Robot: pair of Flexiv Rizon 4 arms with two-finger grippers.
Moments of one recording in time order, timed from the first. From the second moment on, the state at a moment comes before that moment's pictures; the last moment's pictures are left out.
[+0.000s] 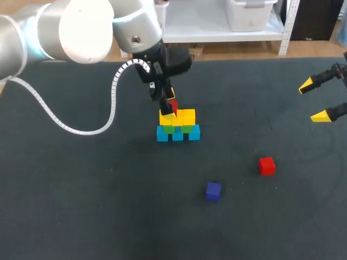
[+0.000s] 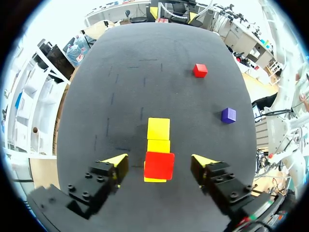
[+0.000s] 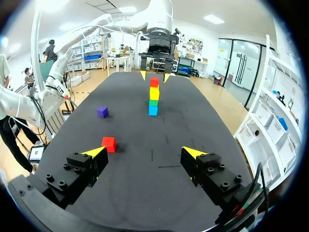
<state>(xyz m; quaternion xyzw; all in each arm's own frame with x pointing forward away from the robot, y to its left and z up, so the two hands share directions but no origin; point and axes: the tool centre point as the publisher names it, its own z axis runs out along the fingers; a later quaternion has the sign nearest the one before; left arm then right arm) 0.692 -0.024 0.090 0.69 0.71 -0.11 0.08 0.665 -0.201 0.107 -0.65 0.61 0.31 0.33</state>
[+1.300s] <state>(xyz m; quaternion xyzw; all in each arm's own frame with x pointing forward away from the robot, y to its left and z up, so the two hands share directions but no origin) 0.662 0.087 0.129 0.73 0.62 -0.15 0.23 0.665 -0.201 0.107 -0.65 0.61 0.31 0.33</state>
